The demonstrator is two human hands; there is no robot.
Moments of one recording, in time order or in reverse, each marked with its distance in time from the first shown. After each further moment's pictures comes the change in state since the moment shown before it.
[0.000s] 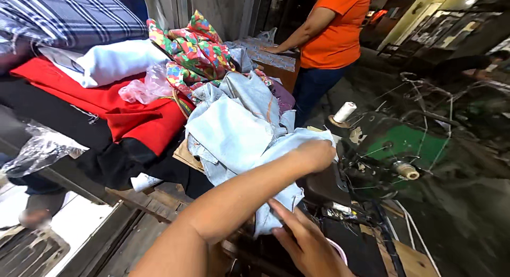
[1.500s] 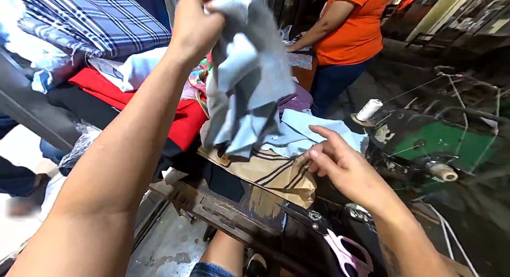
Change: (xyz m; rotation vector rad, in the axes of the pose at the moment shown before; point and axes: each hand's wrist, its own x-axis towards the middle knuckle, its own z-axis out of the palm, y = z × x) left_hand -0.167 -0.108 -0.207 -0.139 1.112 -0.348; right_hand 0.107 -0.019 -0.069 0.160 0.004 0.254
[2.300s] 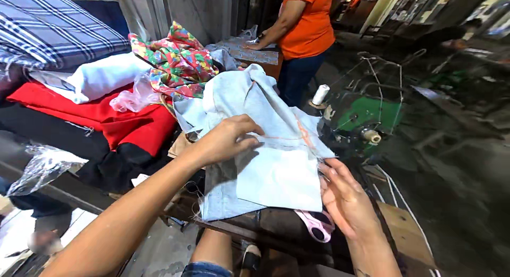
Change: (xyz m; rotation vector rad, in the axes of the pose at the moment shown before) left_hand -0.156 0.011 0.086 -0.052 -0.728 0.454; right_hand -0.094 0.047 0.012 1.031 0.508 0.243
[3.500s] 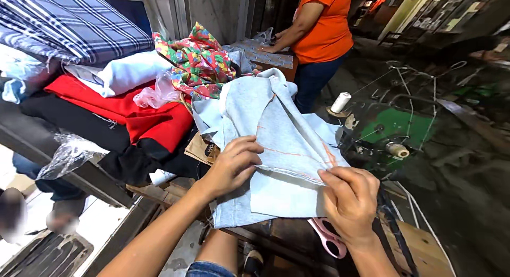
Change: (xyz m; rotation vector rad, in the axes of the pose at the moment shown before) left_hand -0.062 -0.037 0.060 -0.001 0.430 0.218; right_hand 0.026 0.025 0.007 -1.139 -0.003 -1.330
